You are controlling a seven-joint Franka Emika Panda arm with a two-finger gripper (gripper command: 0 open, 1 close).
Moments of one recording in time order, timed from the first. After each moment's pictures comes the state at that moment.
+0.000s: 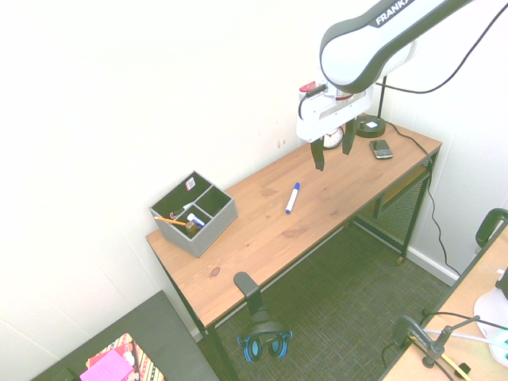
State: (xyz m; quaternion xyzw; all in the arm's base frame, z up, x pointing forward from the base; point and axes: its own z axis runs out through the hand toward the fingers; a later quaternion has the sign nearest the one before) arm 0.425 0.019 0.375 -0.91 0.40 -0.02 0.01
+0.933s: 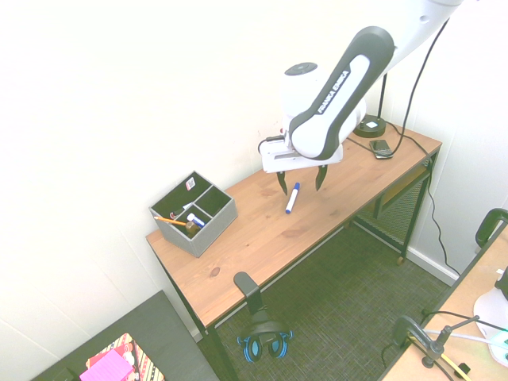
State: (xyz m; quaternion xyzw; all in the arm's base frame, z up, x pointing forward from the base) arm 0.524 0.045 0.231 -0.76 0.65 -0.05 0.02
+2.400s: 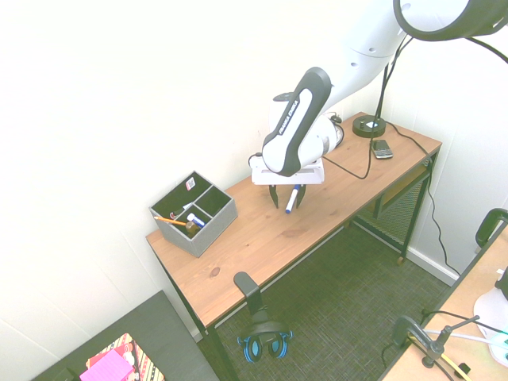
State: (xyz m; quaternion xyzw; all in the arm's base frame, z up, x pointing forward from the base) arm 0.573 0.040 0.159 -0.72 0.70 -0.02 0.03
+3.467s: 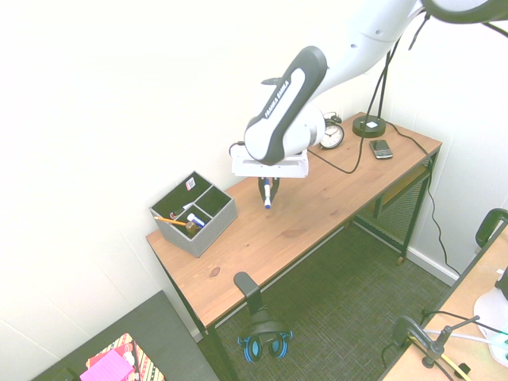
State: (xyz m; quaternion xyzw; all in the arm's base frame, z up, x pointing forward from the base) arm 0.585 0.111 0.247 -0.73 0.67 0.05 0.13
